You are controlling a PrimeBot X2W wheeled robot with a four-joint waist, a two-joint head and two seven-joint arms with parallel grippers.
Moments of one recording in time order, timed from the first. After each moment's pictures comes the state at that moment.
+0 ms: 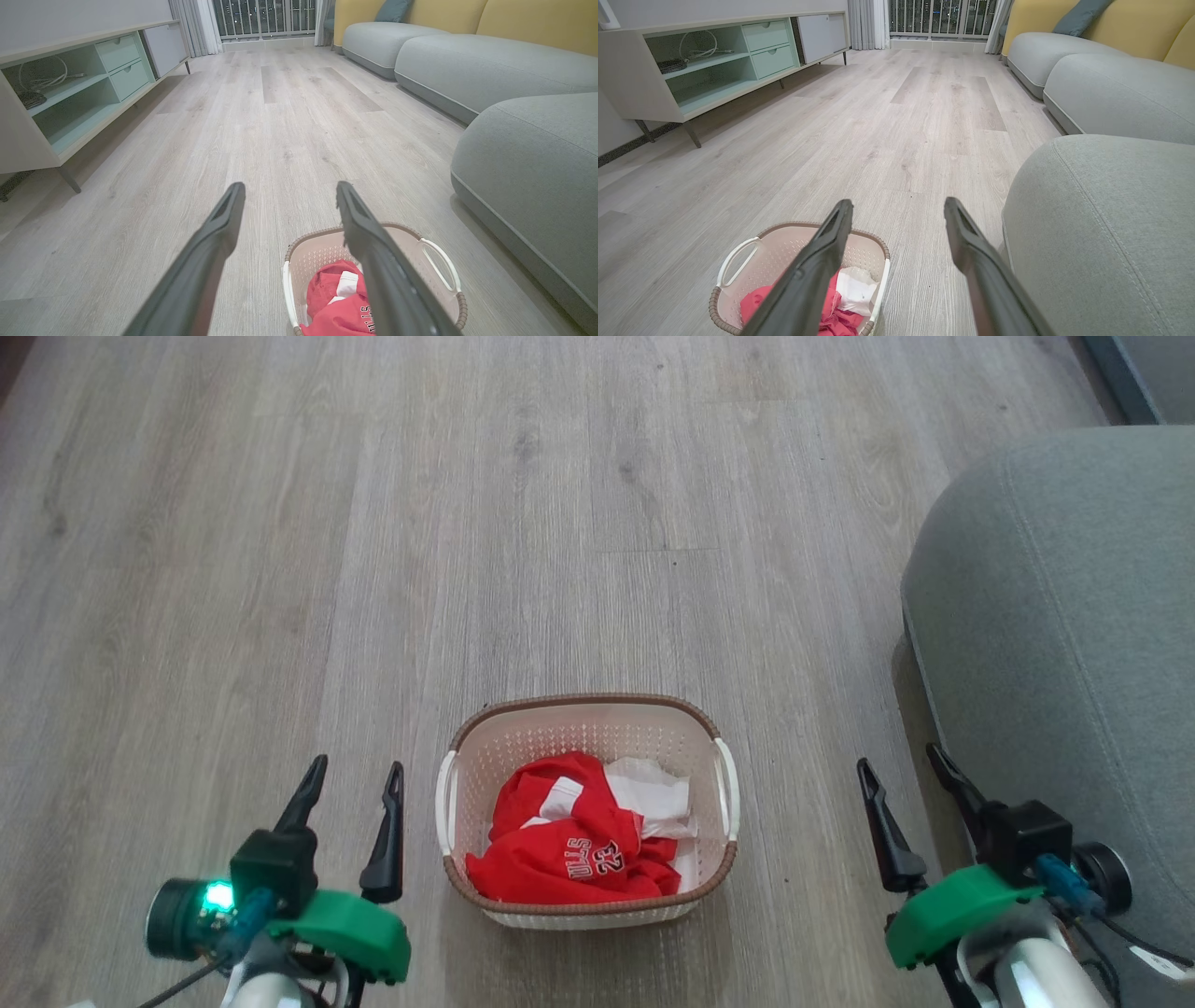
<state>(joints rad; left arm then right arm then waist) -0.02 0.06 -0.10 0.20 -0.06 -0.02 -0.25 -0.05 -0.10 0.07 0.32 0.10 0.13 -0.25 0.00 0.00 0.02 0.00</state>
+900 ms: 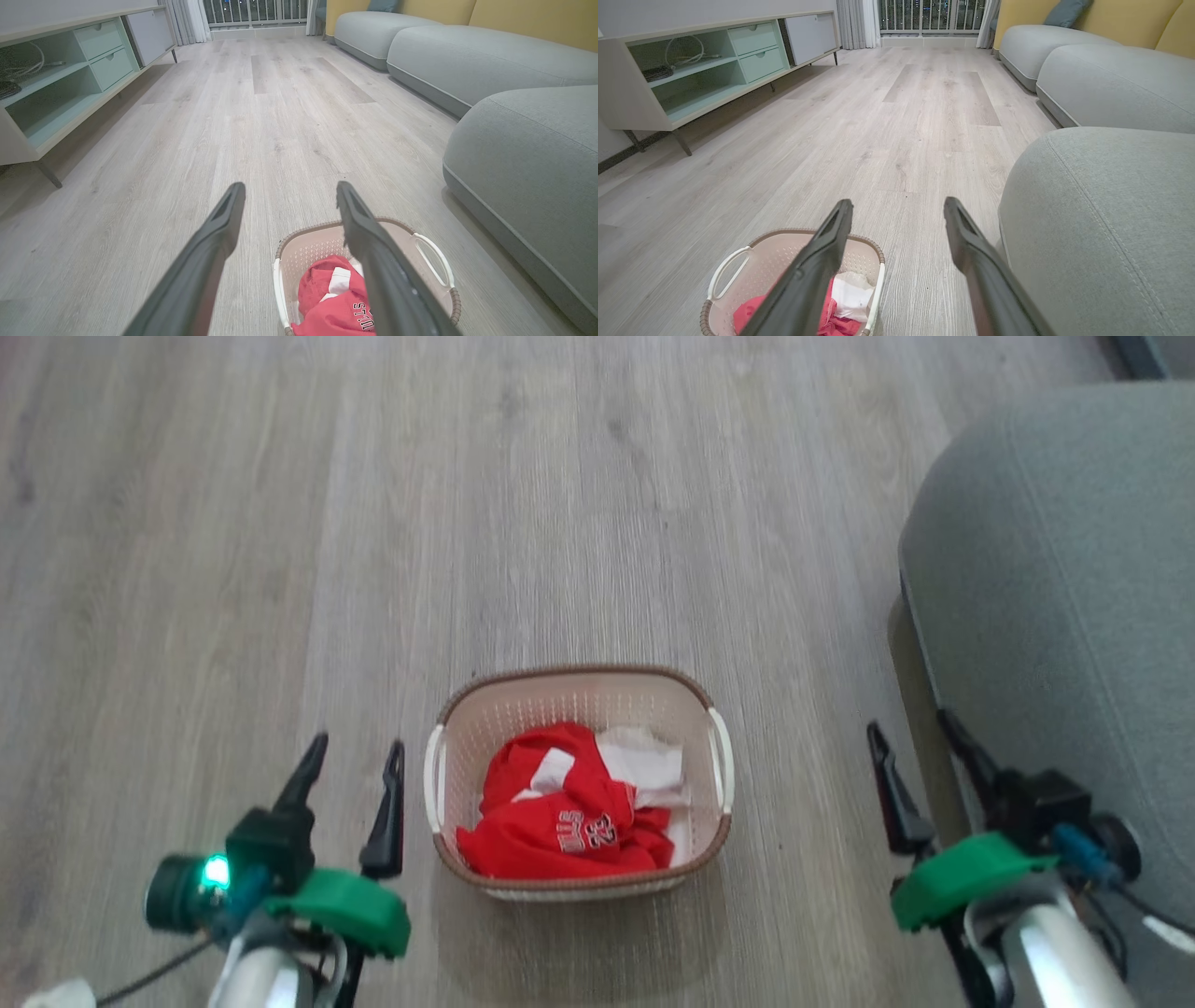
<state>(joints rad) -0.05 0.05 -0.08 0.21 -0.06 -0.05 -0.25 -0.10 -0.10 0.06 0.32 0.12 0.13 -0.25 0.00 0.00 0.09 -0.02</state>
